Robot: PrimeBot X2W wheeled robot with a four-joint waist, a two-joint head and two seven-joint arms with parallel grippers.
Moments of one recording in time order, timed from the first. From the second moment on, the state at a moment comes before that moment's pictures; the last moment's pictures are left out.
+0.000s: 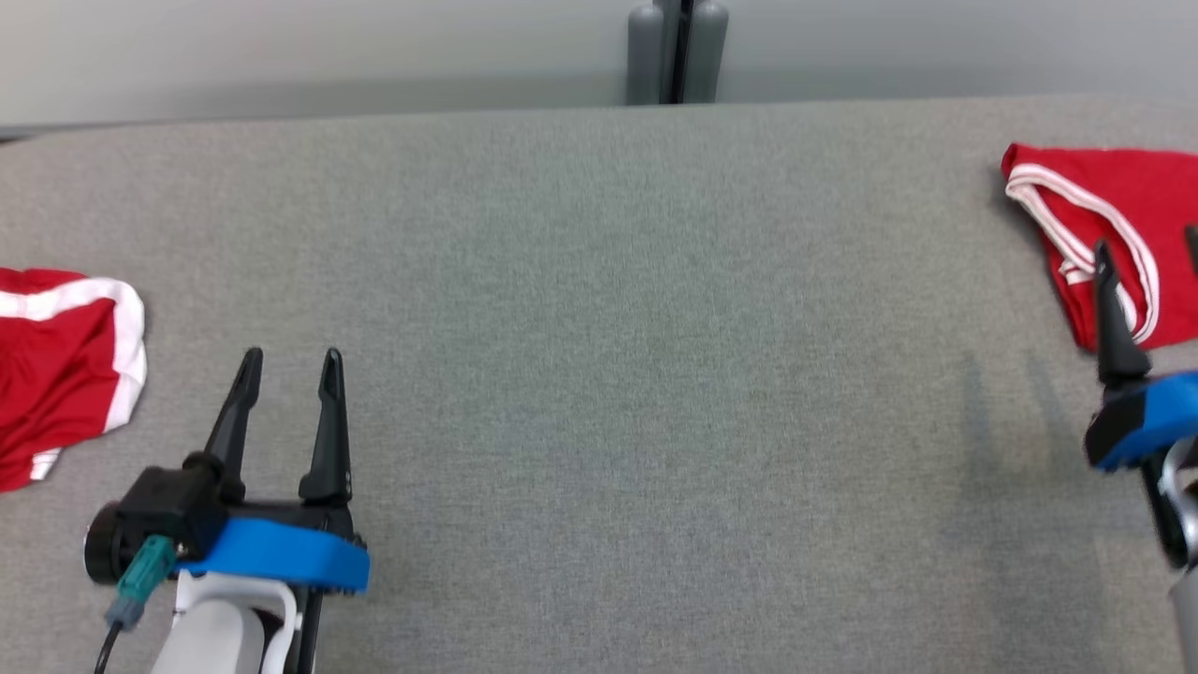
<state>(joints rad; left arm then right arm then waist) -0.19 0.21 -0.16 0.22 -0.34 -0.08 -0.26 -0.44 -0.33 -0.13 0.43 -0.02 0.13 -0.18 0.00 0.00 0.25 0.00</state>
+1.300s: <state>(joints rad) 0.05 0.17 -0.11 0.22 -0.31 -0.06 -0.26 0.05 -0.05 -0.14 0.04 0.08 0.13 -0.08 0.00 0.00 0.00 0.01</state>
